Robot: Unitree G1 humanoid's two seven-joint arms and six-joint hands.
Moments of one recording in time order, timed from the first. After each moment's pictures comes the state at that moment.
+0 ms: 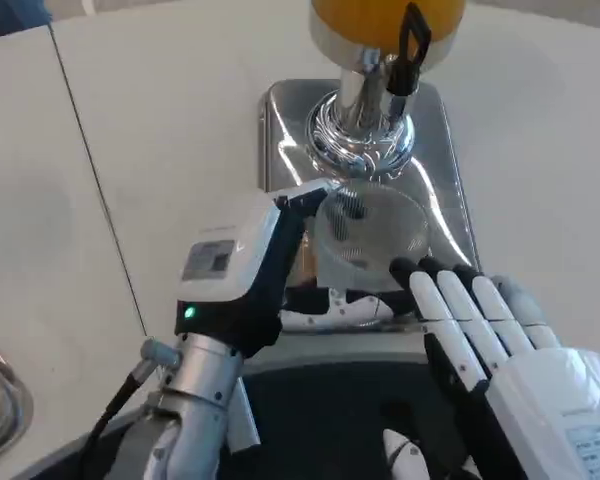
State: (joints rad) left arm -0.40 0.20 -0.21 0.26 0.79 -0.31 0.35; right arm 0.66 0.00 0.22 -0.98 -1.22 -0.24 0.16
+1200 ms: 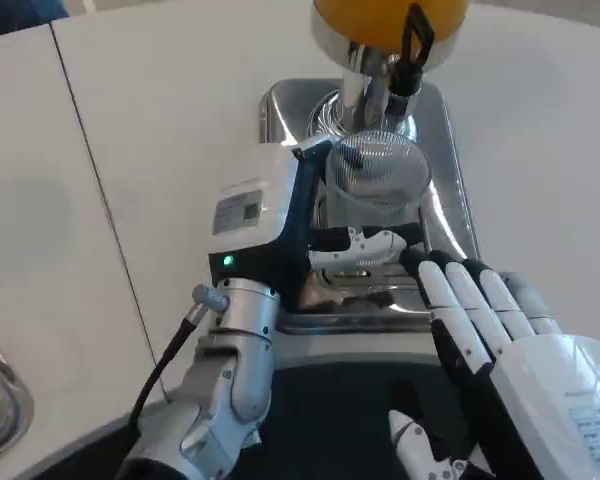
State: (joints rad) left arm -0.72 0.13 -0.32 0.68 0.75 -0.17 0.59; right arm 0.60 0.03 0.23 -0.98 -1.23 -0.17 0.23
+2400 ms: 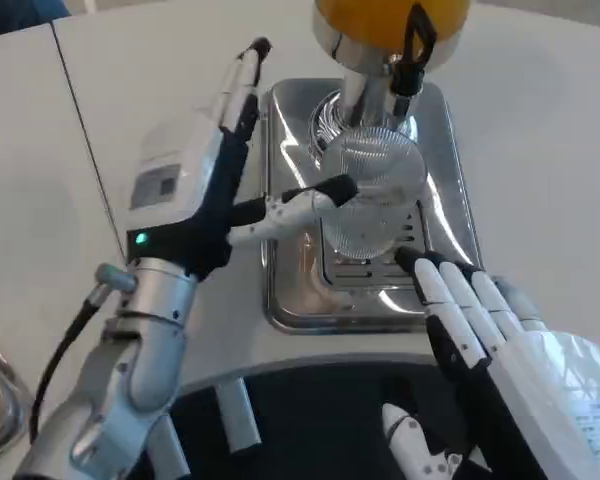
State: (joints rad) left arm -0.59 0.36 -0.24 0.37 0.63 -0.21 0.39; right arm 0.58 0.03 0.26 -0.99 -1.17 -0.12 0.29
